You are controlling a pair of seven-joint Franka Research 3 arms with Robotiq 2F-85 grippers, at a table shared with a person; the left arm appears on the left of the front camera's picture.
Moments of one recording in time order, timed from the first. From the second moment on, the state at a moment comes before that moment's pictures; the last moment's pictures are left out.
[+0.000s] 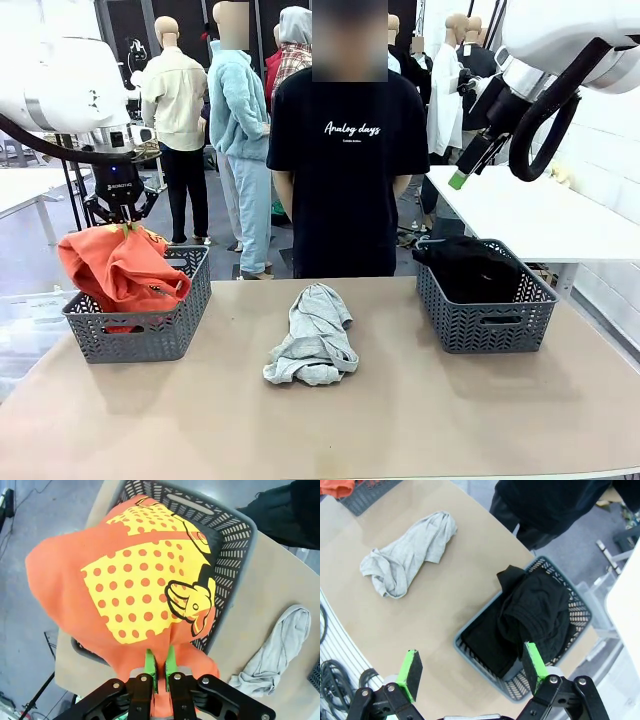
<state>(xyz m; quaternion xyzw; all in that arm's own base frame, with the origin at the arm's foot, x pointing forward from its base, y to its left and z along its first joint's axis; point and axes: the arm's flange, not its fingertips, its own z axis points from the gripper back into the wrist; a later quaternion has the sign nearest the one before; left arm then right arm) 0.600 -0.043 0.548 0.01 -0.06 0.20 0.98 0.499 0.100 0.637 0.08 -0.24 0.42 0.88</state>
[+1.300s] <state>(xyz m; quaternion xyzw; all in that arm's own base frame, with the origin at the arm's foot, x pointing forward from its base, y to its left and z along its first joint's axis) 0.633 -0.052 0.435 -0.03 -0.01 -0.02 1.00 0.499 0.100 0.637 0.08 -0.24 0.42 0.88</state>
